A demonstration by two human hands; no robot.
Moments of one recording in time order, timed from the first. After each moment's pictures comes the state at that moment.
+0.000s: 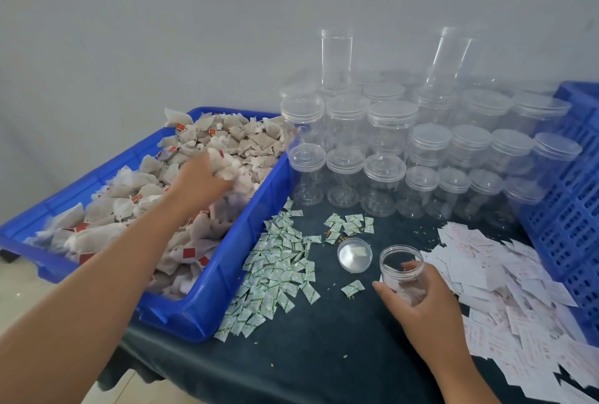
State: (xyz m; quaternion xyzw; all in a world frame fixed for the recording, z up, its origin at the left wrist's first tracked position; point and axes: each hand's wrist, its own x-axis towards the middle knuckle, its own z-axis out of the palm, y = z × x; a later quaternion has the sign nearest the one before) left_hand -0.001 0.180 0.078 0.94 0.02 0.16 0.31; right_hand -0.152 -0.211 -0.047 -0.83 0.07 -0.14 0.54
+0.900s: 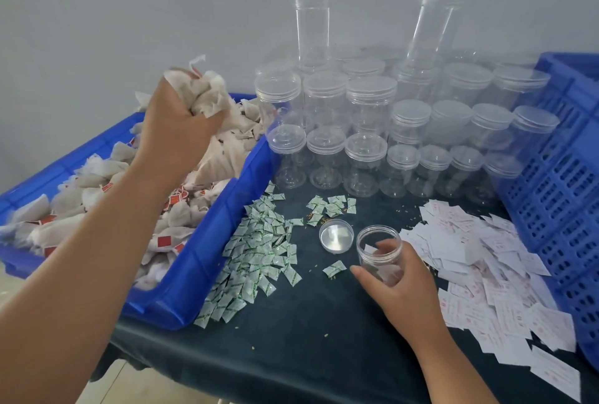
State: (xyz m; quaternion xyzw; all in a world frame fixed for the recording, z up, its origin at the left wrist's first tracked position) left_hand -0.046 0.108 0.158 0.82 -0.07 0.27 0.50; right_hand -0.150 -0.214 -0.049 -0.82 0.01 -0.12 0.56
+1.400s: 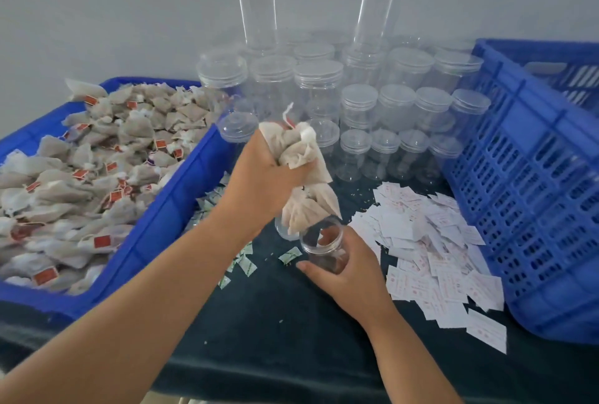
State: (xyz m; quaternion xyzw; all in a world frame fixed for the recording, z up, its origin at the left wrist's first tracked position) left_hand -0.086 -0.050 0.098 0.75 -0.12 0.07 0.64; right_hand -0.156 -0.213 -0.042 -0.82 -0.03 -0.10 0.56
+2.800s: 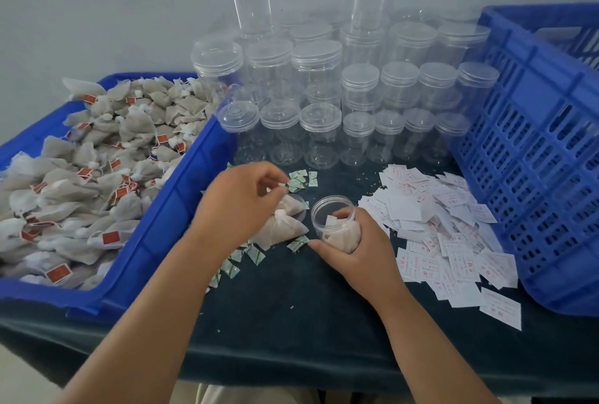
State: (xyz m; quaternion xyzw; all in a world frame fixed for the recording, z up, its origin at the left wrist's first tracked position) left_hand -0.092 -0.004 0.060 0.94 -0.12 0.06 0.30; right_hand -0.155 -0.214 -0.041 -0.82 0.00 -0.13 0.56
